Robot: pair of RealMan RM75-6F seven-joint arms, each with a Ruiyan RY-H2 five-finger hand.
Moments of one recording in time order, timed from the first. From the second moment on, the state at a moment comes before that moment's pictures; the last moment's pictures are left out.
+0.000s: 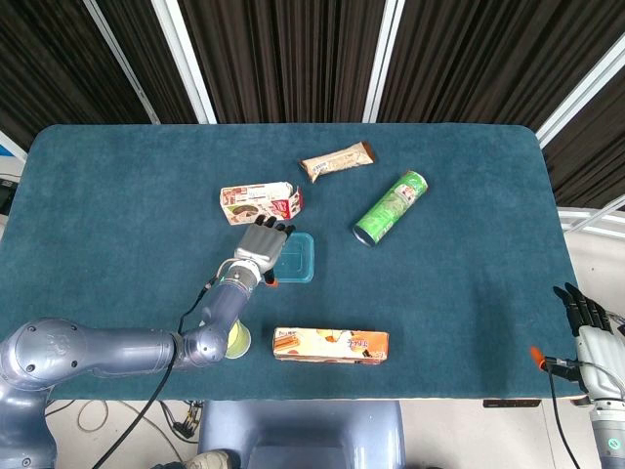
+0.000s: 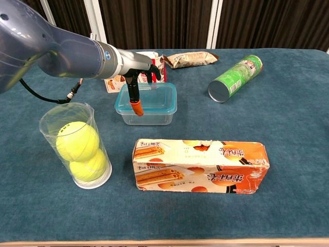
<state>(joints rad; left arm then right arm) -1.38 -1.61 -0.11 -1.39 0.09 0.81 0.78 0.05 -1.06 0.09 -1.71 -1.36 1.38 0.17</state>
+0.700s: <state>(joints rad) -1.37 -1.61 -0.11 -1.39 0.10 0.81 0.79 0.05 -1.06 0.09 -1.71 -1.36 1.38 0.17</state>
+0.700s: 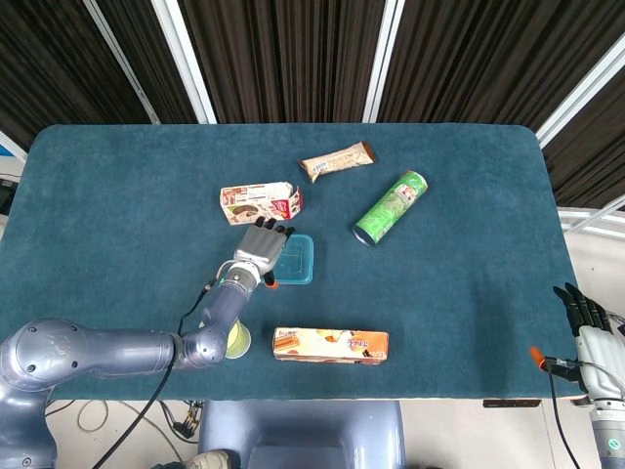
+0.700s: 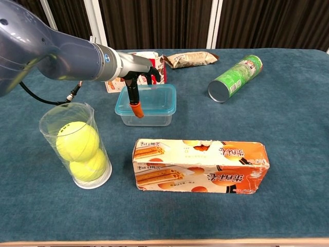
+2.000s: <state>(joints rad) -1.37 -1.58 -0.10 -1.44 0.10 0.80 0.81 0.05 -1.06 0.09 -1.71 -1.36 1.38 0.17</state>
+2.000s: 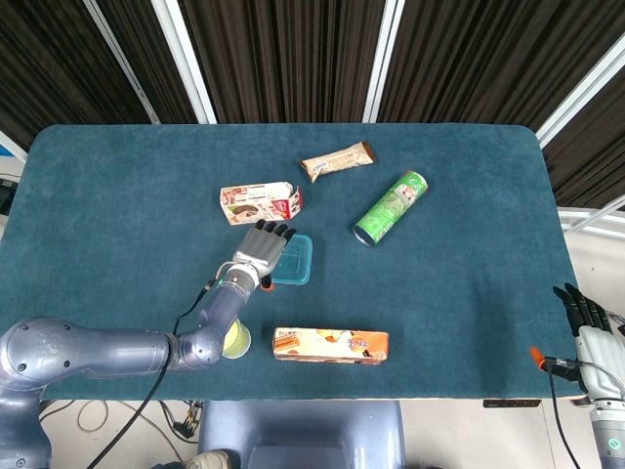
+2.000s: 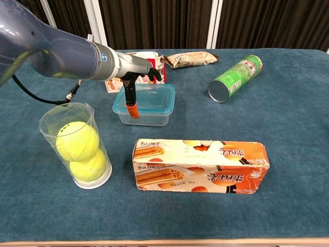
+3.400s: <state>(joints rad) -1.31 -1.61 -0.21 -1.30 0.43 0.78 0.59 0.05 -1.06 0.10 -1.73 -1.32 1.37 0.17</state>
